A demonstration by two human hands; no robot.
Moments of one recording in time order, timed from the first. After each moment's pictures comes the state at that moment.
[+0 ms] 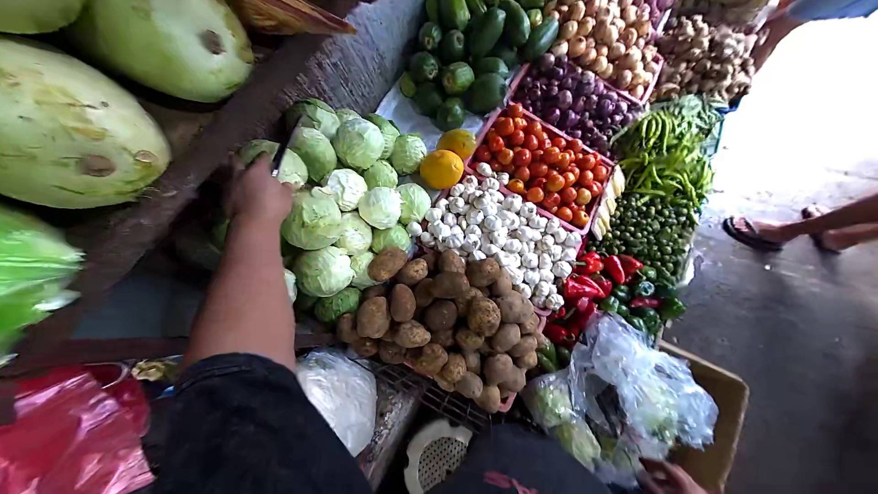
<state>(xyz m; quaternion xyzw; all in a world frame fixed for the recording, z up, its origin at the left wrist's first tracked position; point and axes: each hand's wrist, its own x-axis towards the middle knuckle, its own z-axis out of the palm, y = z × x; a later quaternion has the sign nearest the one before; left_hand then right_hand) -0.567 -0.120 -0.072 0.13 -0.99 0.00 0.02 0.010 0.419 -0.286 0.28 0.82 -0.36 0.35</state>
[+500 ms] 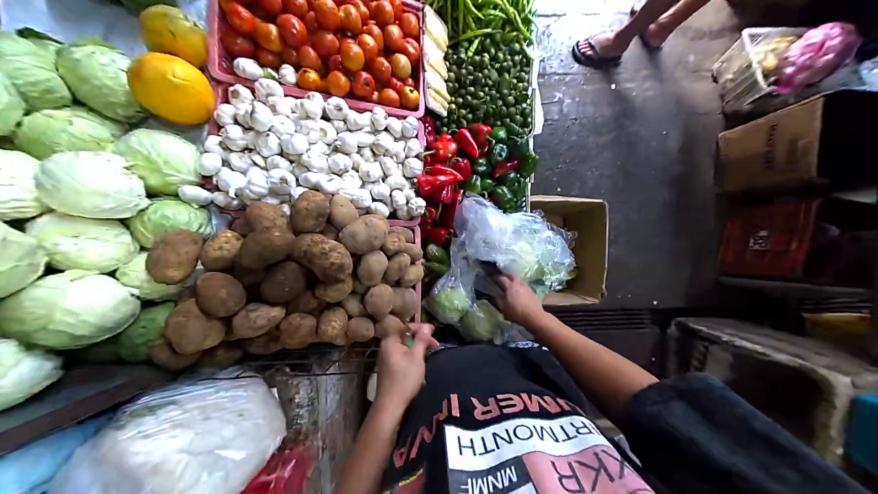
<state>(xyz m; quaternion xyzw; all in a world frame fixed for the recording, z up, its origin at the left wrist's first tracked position) -0.135 0.174 -0.222 0.05 -0.80 -0.41 -0.42 -0.037 0.426 -0.371 0.30 0.81 -0.36 0.34</state>
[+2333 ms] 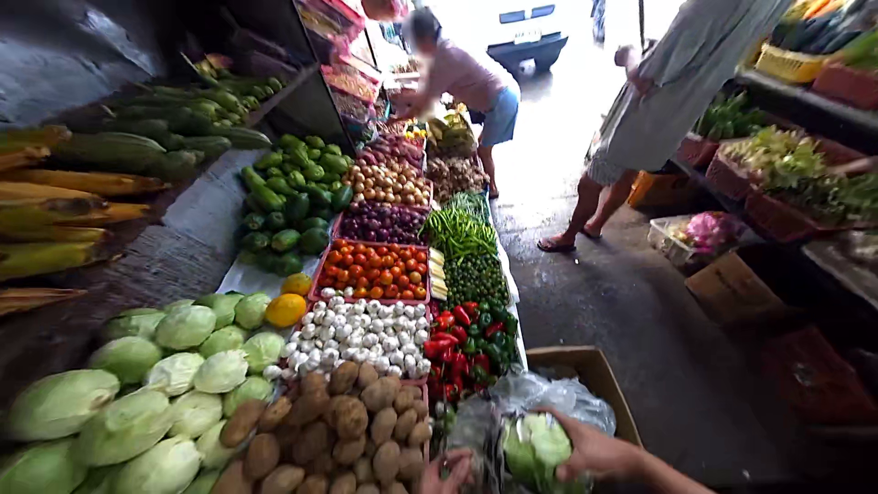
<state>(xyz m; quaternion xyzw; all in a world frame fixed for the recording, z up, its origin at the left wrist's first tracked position) -0.111 0.234 -0.201 -0.06 -0.71 -0.52 -0.47 0.042 0.536 -0.236 0.15 0.66 -0.71 0.18</state>
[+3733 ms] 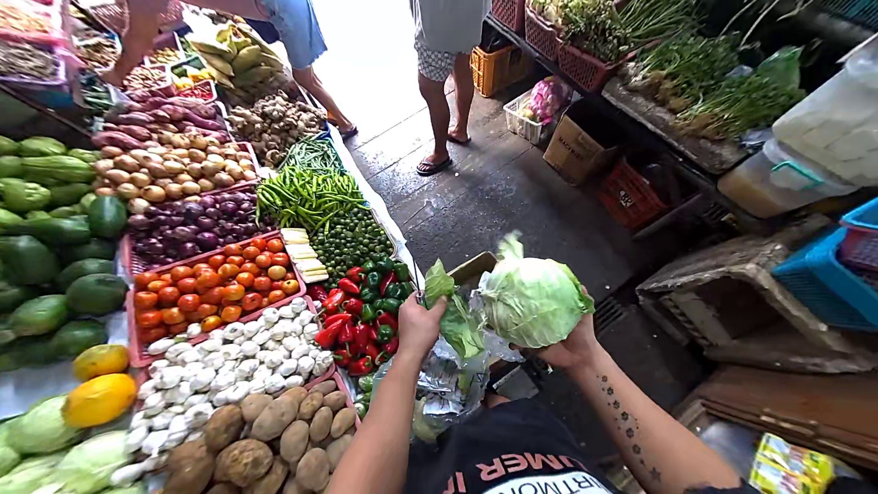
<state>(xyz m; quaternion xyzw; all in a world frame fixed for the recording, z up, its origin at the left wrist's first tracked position) -0.076 0.523 -0.202 -0.28 -0.78 -0.40 -0.39 0.174 0.590 -0.174 0.16 0.14 -0.93 -0.29</state>
